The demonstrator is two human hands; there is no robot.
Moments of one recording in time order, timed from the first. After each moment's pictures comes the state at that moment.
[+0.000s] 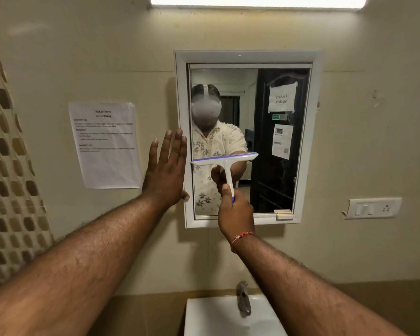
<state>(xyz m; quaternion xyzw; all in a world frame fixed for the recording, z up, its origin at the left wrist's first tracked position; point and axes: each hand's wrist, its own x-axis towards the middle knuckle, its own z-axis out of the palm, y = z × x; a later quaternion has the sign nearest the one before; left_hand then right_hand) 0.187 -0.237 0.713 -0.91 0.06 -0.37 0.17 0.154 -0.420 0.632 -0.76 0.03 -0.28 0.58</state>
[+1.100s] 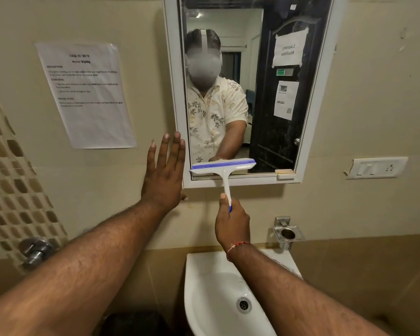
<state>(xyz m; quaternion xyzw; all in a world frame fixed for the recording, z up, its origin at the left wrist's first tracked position) 0.177 -0.238 0.596 -0.93 0.07 -0.32 0.20 0.126 -0.416 0.510 -0.79 0.10 -0.21 0.57</state>
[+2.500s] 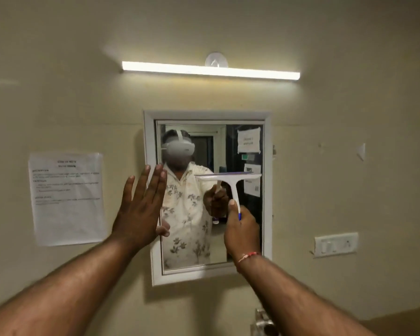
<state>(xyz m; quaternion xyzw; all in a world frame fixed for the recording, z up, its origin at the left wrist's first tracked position) 0.189 -0.252 0.744 -0.87 0.13 -0.46 0.15 0.142 -0.499 0.706 -0.72 0.04 -0.34 0.61</state>
